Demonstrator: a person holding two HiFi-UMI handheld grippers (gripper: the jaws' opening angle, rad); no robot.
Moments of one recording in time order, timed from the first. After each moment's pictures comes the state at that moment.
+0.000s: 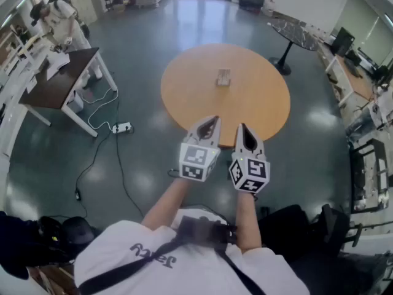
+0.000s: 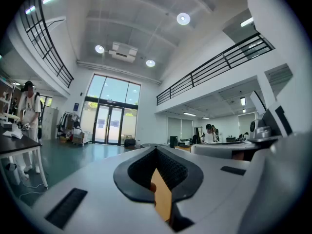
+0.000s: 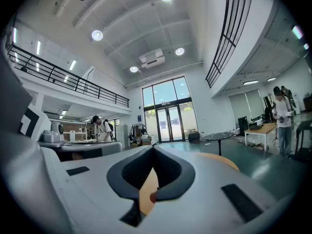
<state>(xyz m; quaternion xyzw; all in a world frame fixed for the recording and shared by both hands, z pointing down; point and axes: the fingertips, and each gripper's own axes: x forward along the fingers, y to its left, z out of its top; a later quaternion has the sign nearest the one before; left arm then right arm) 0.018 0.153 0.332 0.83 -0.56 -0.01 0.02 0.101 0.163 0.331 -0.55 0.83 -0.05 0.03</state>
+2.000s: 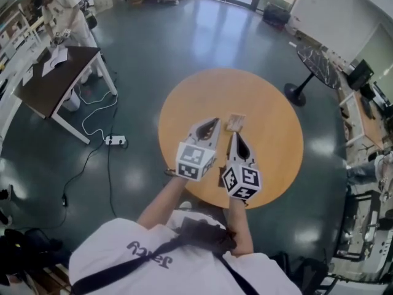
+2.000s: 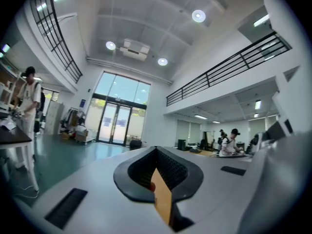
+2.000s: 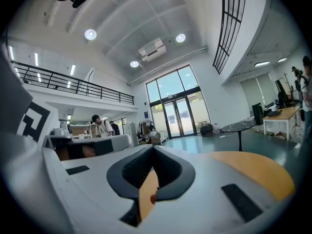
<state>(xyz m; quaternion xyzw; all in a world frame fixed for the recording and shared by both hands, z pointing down) -0.058 -0.104 0.343 0.81 -0.58 -0.04 0.04 0.012 -0.088 0.359 -0.49 0.86 -0.09 0.03</state>
